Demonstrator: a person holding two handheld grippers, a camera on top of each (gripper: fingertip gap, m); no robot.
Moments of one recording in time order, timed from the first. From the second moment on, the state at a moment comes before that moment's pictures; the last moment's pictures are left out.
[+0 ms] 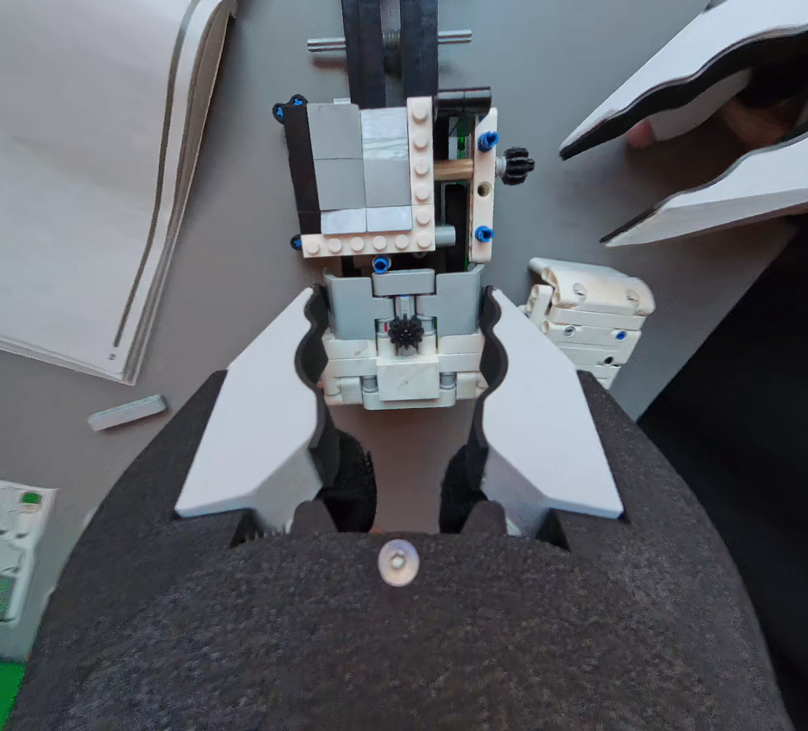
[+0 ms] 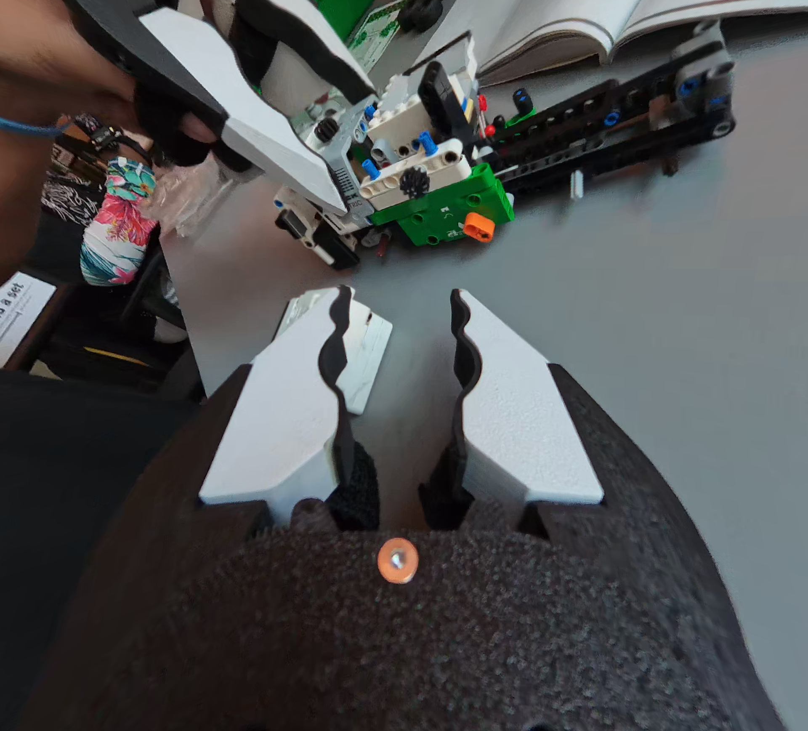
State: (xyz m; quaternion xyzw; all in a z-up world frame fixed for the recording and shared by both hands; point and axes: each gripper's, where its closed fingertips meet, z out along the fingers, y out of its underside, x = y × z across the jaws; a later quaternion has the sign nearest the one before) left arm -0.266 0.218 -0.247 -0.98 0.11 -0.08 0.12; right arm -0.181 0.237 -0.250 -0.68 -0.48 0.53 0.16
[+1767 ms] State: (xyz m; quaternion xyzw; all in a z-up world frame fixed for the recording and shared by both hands) left arm -0.208 0.219 -0.219 -0.79 -0.14 -0.37 0.46; right arm -0.238 0.285 -0.215 -0.71 -0.65 0.23 0.14
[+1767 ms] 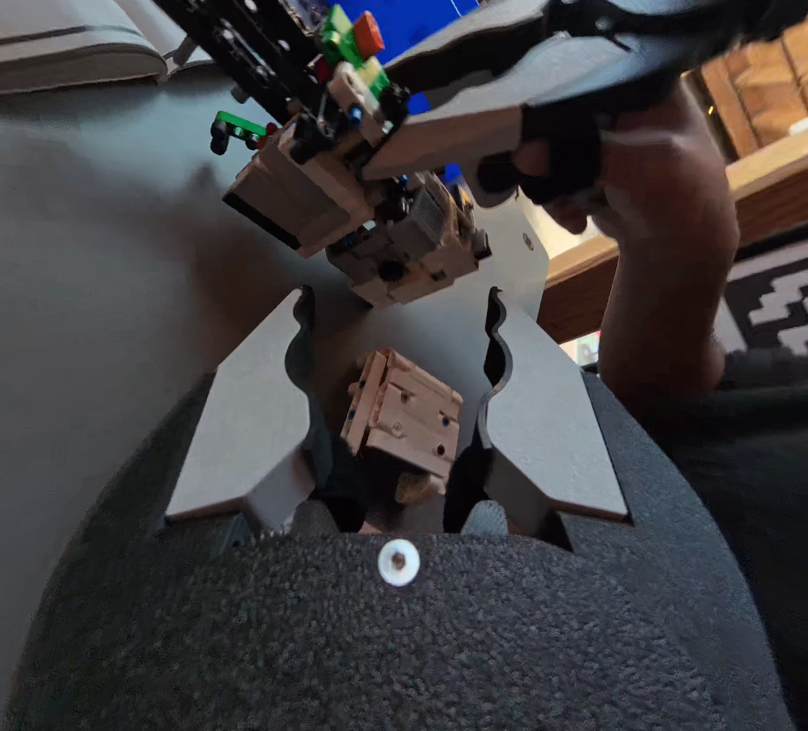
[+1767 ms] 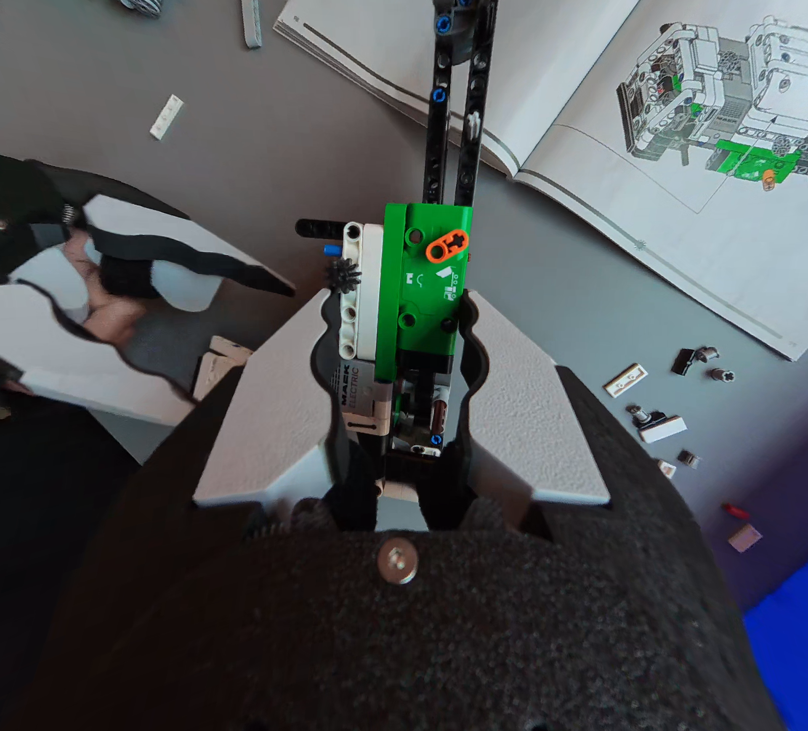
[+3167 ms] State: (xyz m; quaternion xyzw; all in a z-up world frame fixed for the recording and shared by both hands) left arm -0.215 0.173 -0.141 -0.70 0.09 0.12 0.70; right arm -0.204 0.195 -0.129 -0.57 -0.58 0.58 0.06
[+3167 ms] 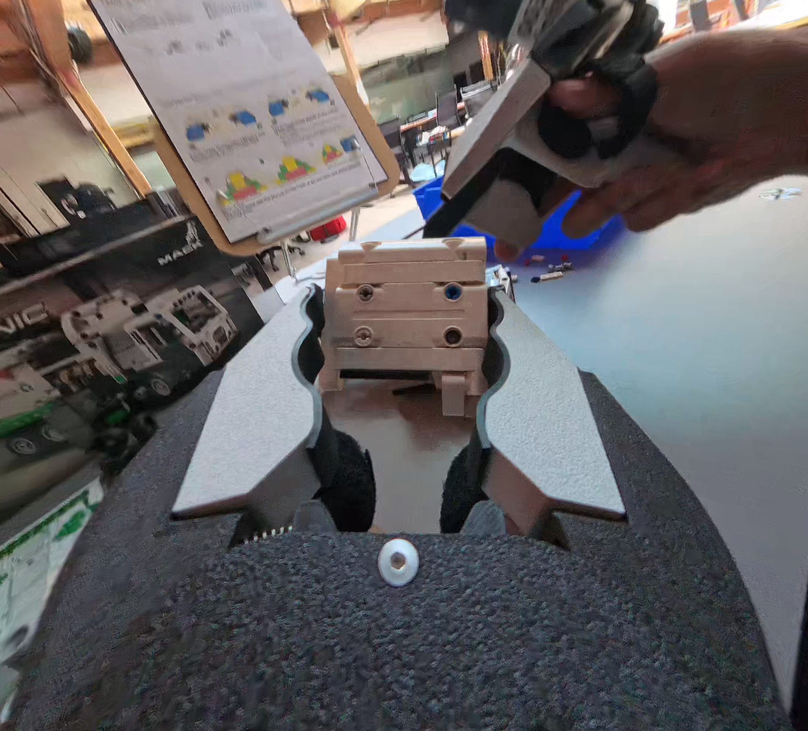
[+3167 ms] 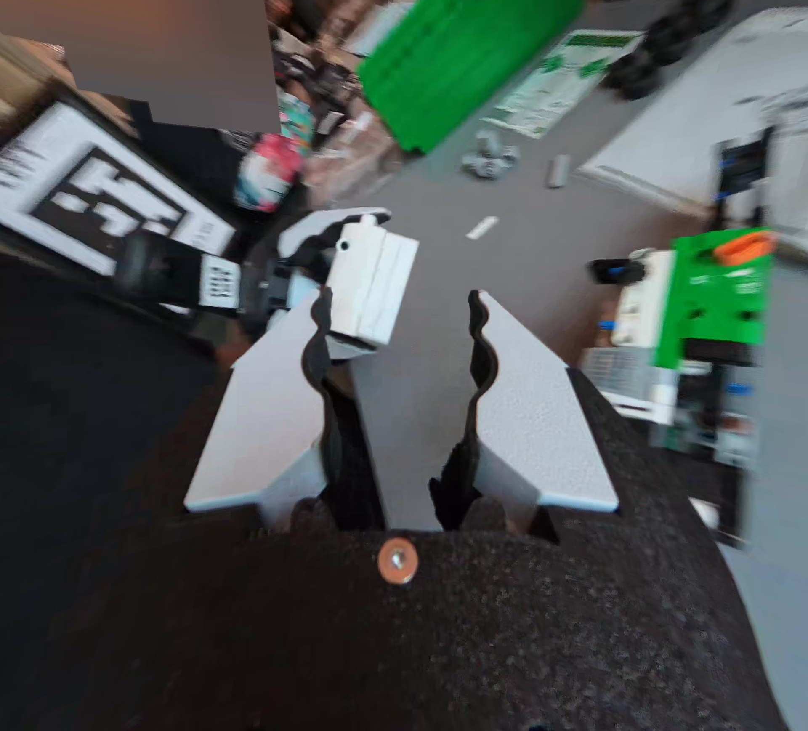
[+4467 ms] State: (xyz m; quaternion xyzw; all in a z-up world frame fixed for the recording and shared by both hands) left arm -0.213 0.176 -0.160 -0.75 0.11 0.02 0.66; right arm -0.195 0.196 -0.124 -0.54 -0.47 0.70 -0.01
